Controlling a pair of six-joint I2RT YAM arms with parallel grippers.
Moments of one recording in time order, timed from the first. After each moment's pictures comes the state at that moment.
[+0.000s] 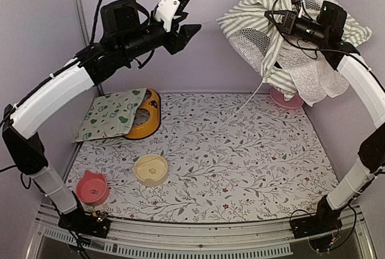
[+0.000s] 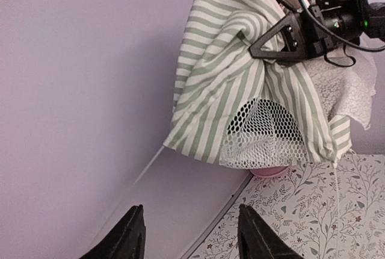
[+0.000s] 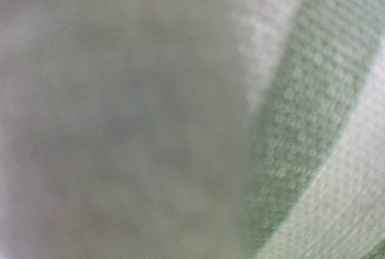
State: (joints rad) left arm -0.84 1.67 1.88 -0.13 -0.04 0.46; right arm 0.20 1.58 1.83 -0.06 -0.65 0.33
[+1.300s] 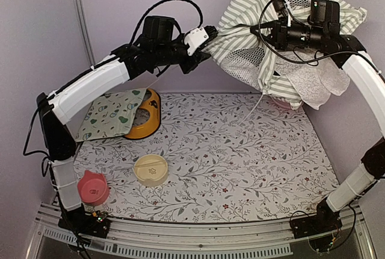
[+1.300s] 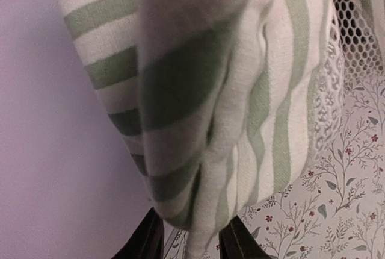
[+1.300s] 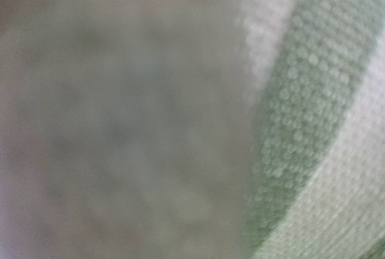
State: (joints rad) left arm -0.77 1.93 2.08 -0.38 0.04 0.64; right arm 0.39 1.53 1.92 -0.52 -0.66 -0.10
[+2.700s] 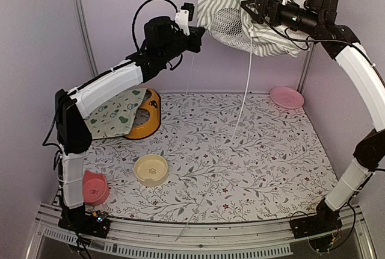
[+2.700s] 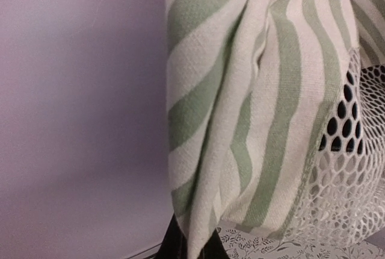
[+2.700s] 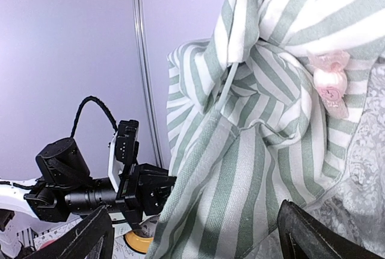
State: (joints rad) left arm -0.70 2.10 2.15 0.09 -0.07 -0.01; right arm 0.45 1.65 2.14 -0.40 -0.36 0.10
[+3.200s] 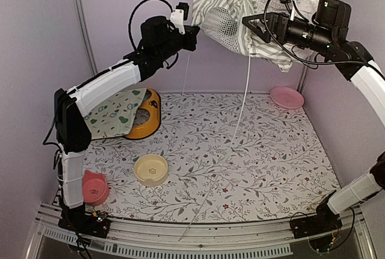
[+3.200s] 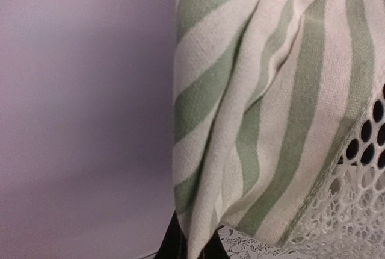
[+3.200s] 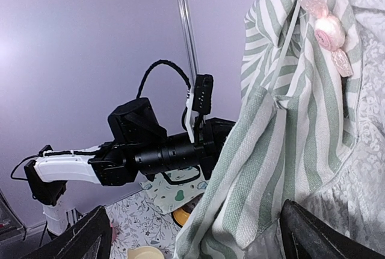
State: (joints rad) left arm -0.66 2.10 2.14 0.12 -0.09 -0.01; right arm 0.54 1.41 1.80 -0.36 -0.44 0.17
